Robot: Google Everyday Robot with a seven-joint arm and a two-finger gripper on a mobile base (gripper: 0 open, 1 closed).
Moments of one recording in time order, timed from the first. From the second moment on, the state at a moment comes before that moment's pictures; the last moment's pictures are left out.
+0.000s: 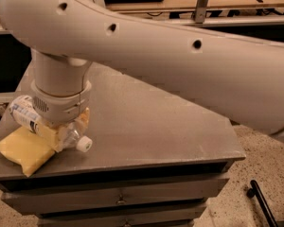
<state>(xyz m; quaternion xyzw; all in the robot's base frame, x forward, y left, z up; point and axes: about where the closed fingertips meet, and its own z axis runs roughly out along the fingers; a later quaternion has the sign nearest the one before) 0.390 0.165 0.862 -0.87 -0.48 -0.03 0.13</state>
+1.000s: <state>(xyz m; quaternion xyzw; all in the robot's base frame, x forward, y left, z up) 0.387 0.168 0.865 -0.87 -0.48 -0.04 0.13</state>
